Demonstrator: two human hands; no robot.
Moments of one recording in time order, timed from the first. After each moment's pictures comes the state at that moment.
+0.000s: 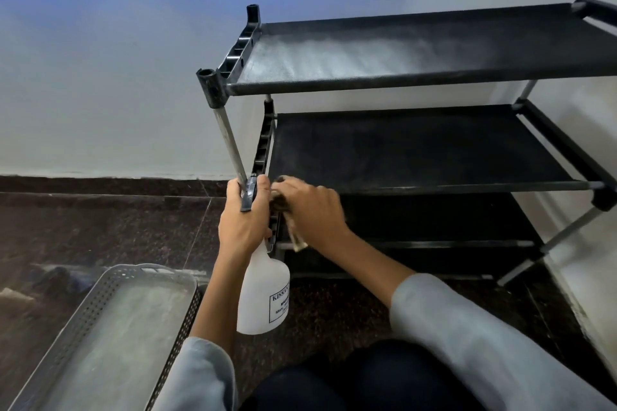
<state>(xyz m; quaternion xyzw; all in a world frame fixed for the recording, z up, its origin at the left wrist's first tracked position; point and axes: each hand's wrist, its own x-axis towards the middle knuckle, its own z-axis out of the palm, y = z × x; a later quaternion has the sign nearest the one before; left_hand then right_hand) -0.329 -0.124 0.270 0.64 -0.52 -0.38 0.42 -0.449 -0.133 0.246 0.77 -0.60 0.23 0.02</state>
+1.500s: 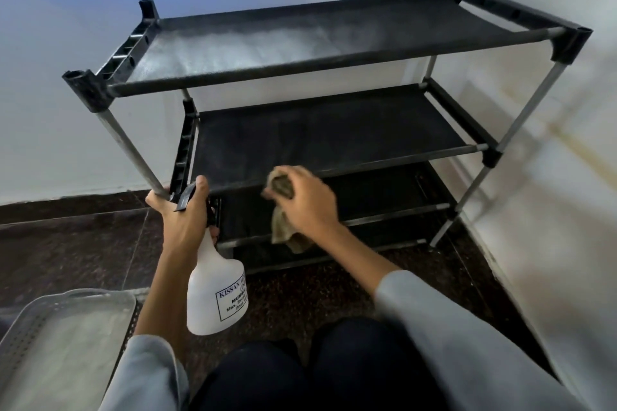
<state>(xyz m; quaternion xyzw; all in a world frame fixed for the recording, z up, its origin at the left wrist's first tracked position) -0.374 -0.110 0.267 0.62 -0.45 -0.45 0.46 -0.547 -0.098 0.230 0.62 -0.69 0.35 -0.11</state>
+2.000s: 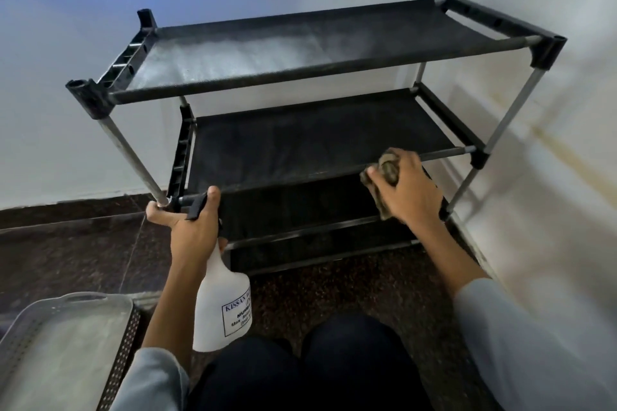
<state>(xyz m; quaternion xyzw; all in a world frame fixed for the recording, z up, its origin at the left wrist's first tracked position) -0.375 -0.101 0.253 0.63 -0.43 -0.48 0.44 -0.687 -0.040 0.247 0.48 -0.83 0.30 -0.02</state>
